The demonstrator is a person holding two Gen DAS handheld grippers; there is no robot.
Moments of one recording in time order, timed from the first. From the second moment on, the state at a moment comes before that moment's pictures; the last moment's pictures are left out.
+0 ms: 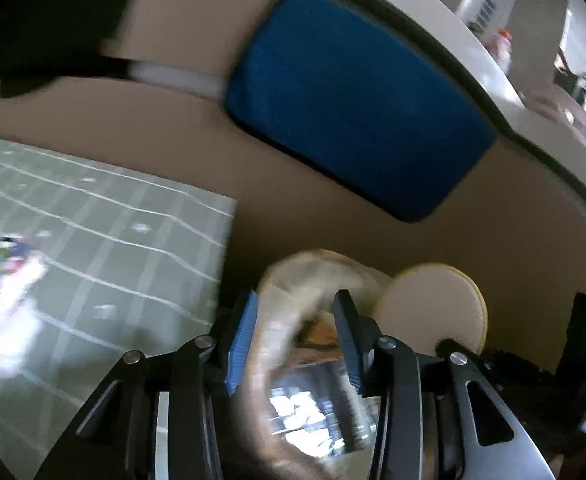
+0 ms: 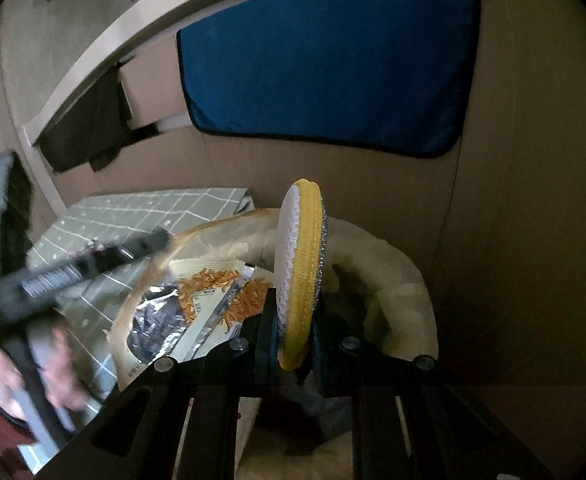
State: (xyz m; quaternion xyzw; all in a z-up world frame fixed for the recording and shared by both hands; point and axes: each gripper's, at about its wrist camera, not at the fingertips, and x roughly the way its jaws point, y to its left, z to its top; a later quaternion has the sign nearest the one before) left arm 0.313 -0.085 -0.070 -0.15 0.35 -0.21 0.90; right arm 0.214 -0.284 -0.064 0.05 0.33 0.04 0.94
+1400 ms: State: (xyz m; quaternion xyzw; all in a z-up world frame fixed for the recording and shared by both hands) left arm 0.179 0.175 -0.072 -0.16 0.31 0.00 0.94; right arm 0.206 -0.200 -0.018 0.00 0.28 0.08 0.96
